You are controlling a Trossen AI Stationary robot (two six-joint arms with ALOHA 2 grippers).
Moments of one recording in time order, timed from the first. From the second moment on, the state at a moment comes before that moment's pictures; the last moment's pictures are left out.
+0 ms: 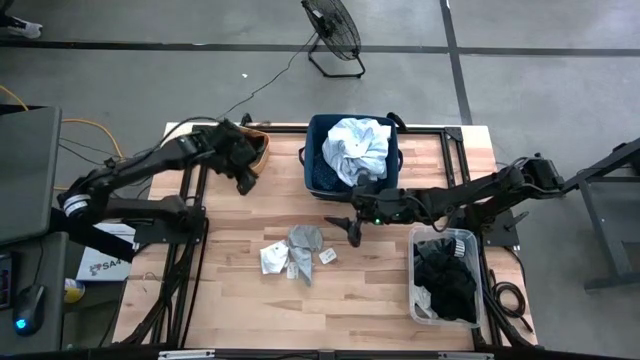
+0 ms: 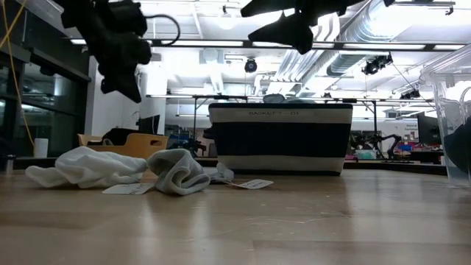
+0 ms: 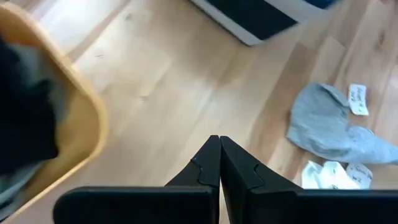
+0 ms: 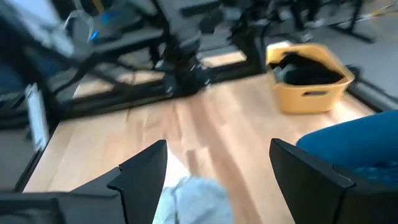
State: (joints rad) left arm 0.63 1.02 0.83 -0.75 0.25 -0.08; right arm 0.16 1.41 0.89 0.24 0.30 0.26
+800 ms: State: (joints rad) left arm 0.31 1.03 0.83 -0.62 0.01 -0.24; right arm 0.04 0.85 0.22 0.56 0.21 0.37
